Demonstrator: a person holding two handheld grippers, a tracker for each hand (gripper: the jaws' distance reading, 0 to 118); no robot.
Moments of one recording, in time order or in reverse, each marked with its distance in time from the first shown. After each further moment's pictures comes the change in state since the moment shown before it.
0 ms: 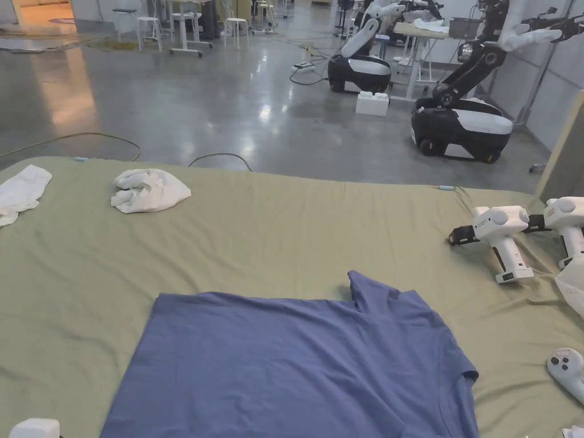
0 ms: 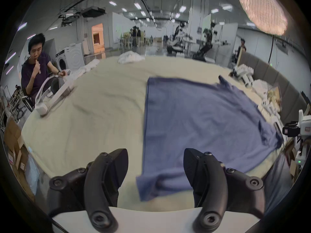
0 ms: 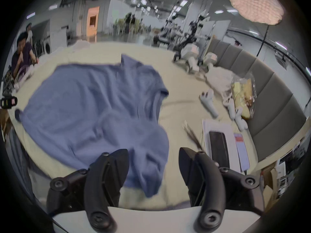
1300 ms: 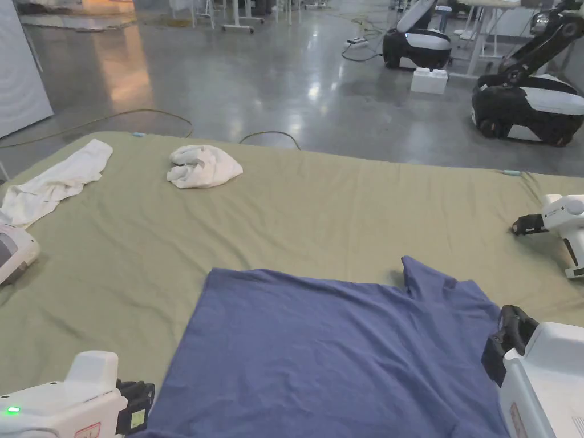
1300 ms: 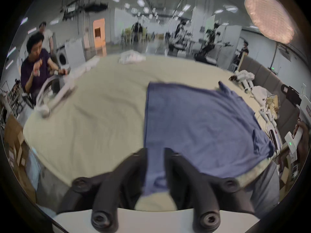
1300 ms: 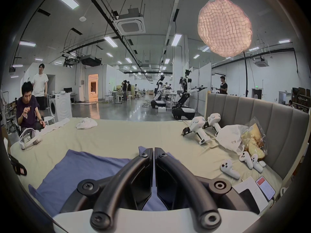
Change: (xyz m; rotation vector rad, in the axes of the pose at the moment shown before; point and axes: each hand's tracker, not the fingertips) left arm -0.008 0.026 0.007 -0.189 0.003 0.058; right arm -0.075 0.108 0.008 0.557 0.028 -0.174
